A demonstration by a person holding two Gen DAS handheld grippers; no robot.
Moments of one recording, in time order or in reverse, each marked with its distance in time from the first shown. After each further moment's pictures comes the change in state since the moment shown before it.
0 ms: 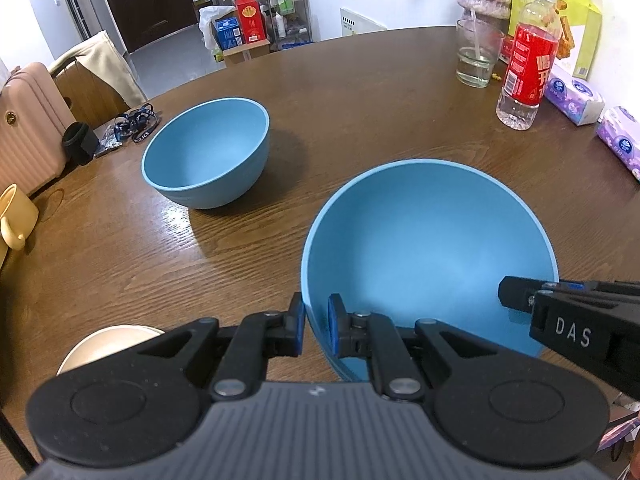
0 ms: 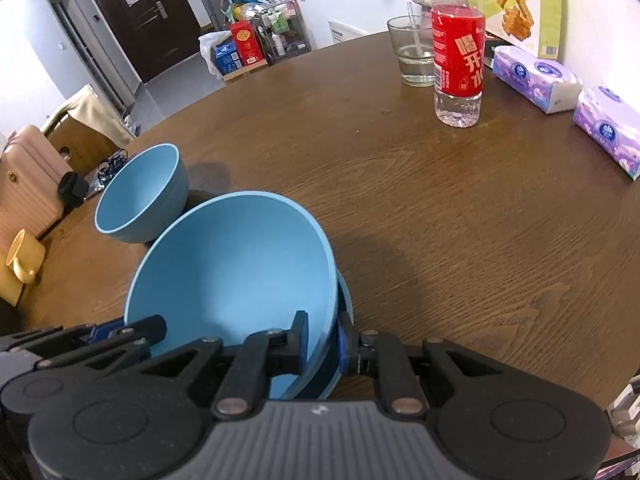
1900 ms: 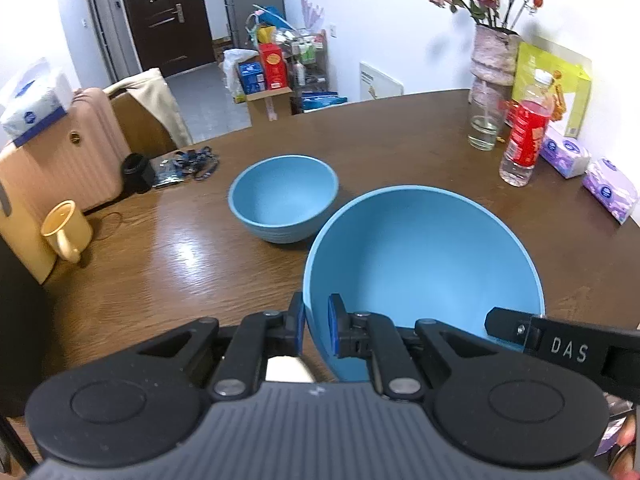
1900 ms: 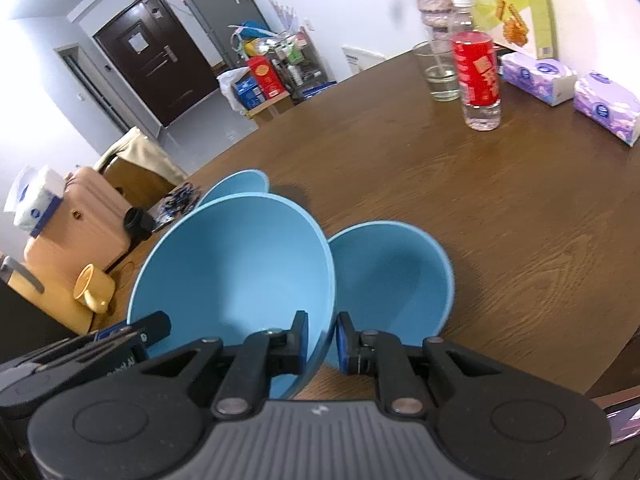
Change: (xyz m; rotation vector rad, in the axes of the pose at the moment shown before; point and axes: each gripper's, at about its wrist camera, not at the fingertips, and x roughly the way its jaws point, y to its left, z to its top) left arm -0.100 0.068 -0.016 -0.039 -0.146 -0.005; right arm -0.077 0.050 -0.034 0.138 -0.089 0.115
